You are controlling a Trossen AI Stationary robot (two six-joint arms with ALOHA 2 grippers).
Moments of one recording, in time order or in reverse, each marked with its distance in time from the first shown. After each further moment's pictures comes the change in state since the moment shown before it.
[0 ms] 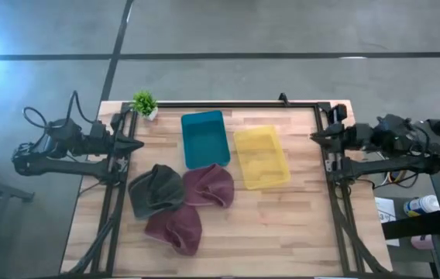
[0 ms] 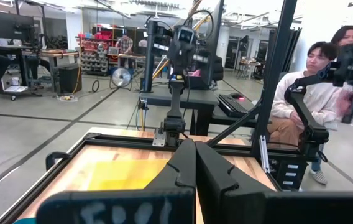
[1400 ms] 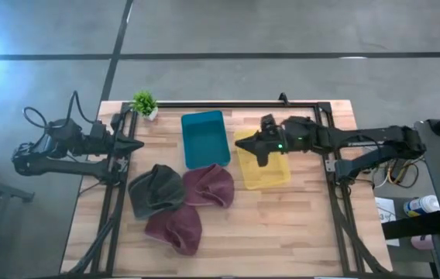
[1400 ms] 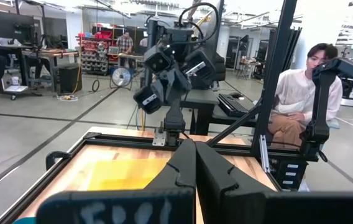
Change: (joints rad) left arm 0.000 0.000 0.000 -0.001 0.000 0.000; right arm -0.033 0.829 0.304 0.056 0.023 0.843
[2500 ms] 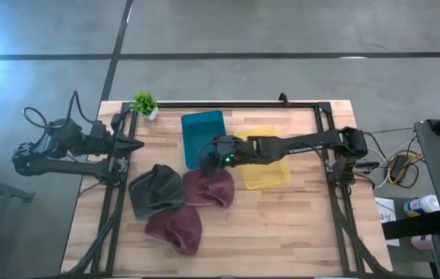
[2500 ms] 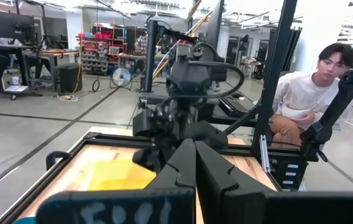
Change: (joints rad) left arm 0.000 0.000 0.000 0.000 0.000 0.000; right arm 0.060 0.592 0.442 -0.187 0.088 0.229
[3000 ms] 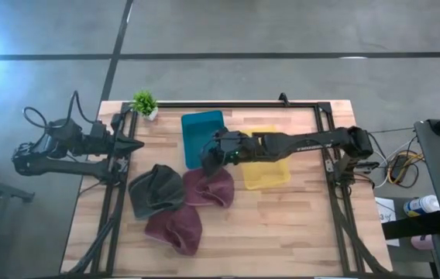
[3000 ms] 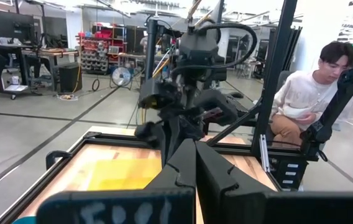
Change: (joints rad) left arm -0.001 0.001 0.000 -0.002 0.000 0.000; right arm 0.019 -0.059 0.092 -0.144 0.079 -0.095
